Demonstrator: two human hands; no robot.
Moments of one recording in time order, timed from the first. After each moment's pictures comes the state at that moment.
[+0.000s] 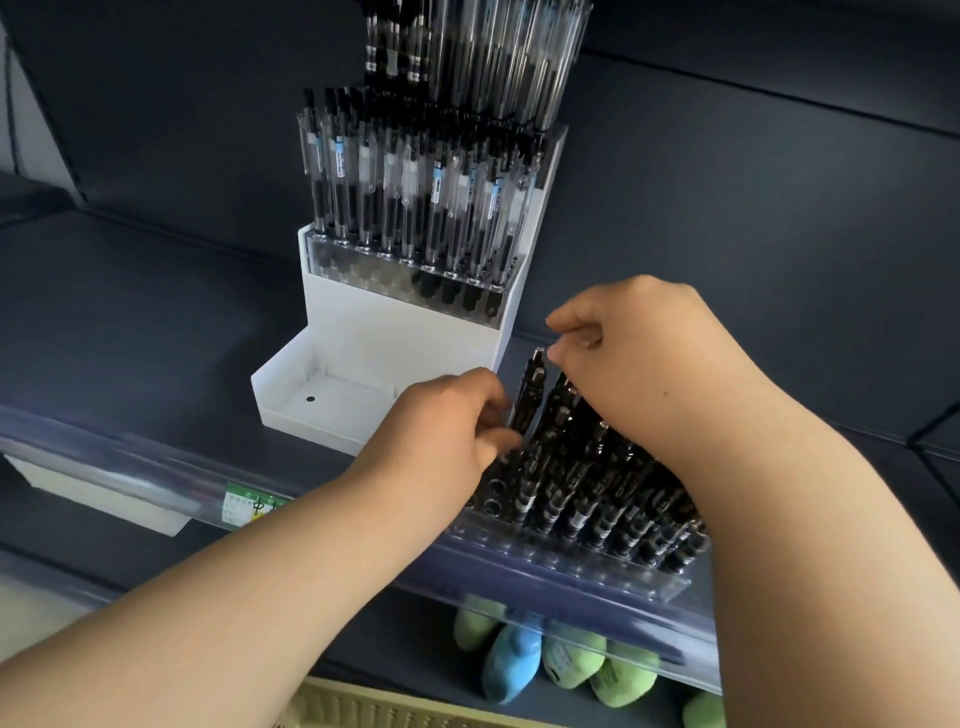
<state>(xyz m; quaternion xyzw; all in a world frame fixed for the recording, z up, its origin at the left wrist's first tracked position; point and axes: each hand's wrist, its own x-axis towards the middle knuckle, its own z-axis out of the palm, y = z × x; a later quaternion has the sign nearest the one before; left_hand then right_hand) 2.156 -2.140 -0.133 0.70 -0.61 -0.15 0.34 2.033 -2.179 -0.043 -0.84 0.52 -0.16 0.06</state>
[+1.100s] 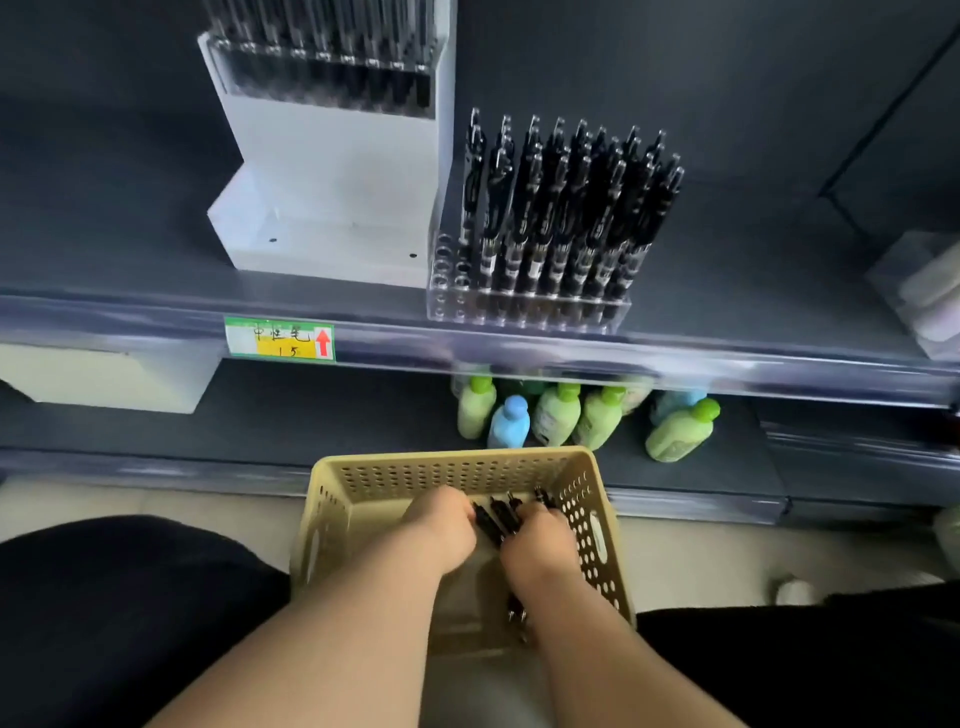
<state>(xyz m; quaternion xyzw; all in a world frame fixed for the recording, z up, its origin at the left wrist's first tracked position) 2.101 -2.020 -0.323 0.75 -0.53 -0.39 -0.01 1.992 -2.012 -0.315 -0.54 0.75 0.01 0.38</state>
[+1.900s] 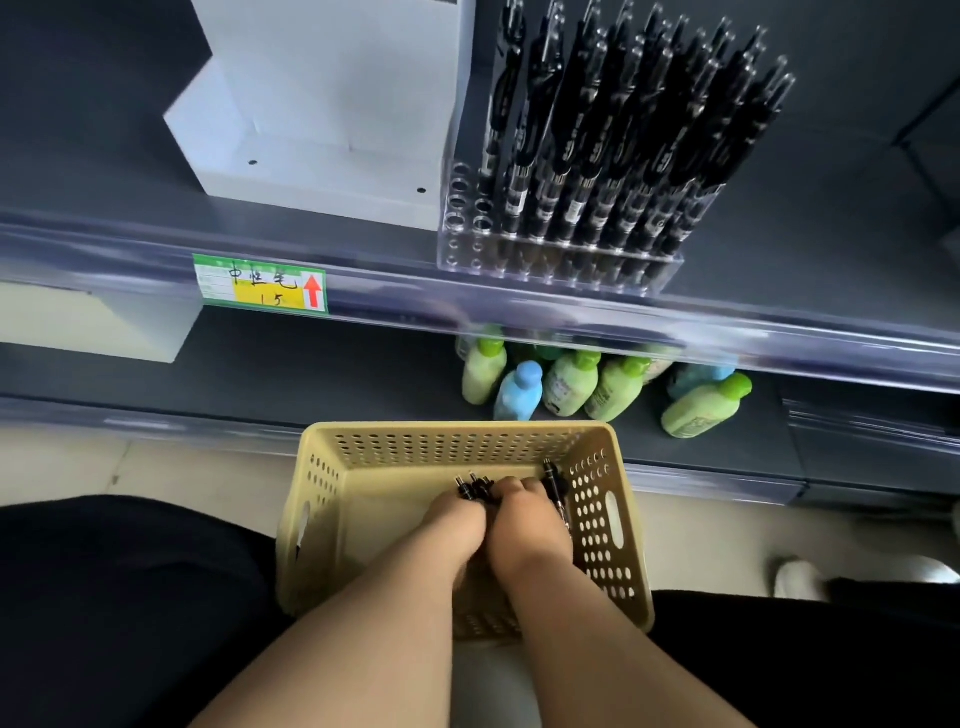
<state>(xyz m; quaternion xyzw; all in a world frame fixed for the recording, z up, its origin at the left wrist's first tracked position) 2.075 -2.011 -0.384 0.77 -0.15 -0.60 0.17 2.003 -2.015 -0.344 -0.61 0.70 0.10 0.36</state>
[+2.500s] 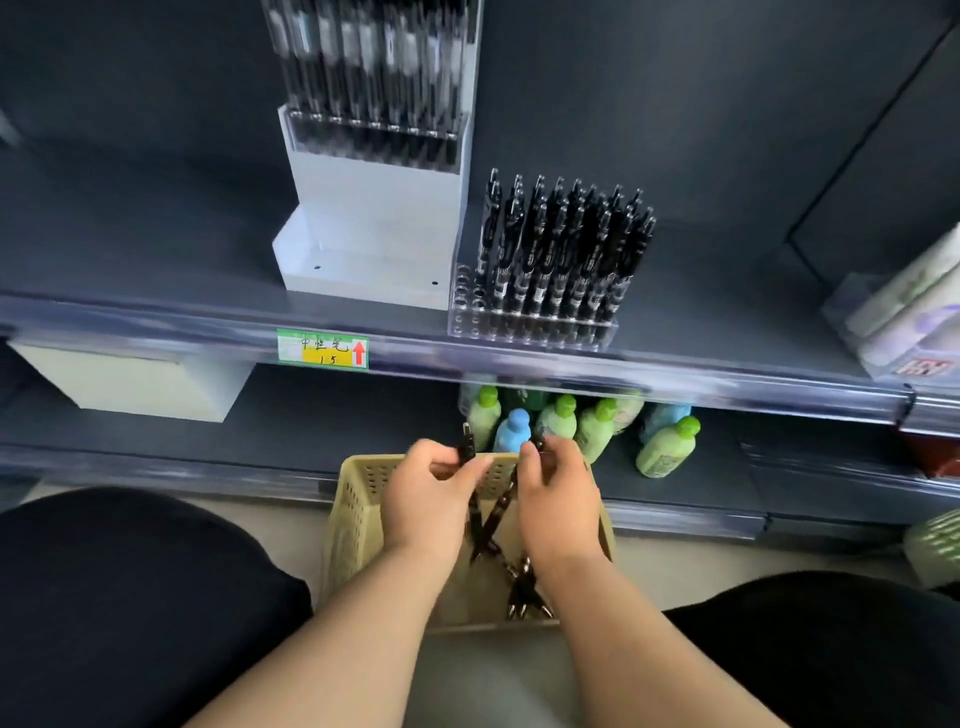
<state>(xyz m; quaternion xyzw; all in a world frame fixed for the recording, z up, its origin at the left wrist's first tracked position) 2.100 -1.968 -0.249 0.76 -0.35 -0.34 0.43 1.998 -1.985 -0.241 -0.53 0.68 -0.35 0.36</state>
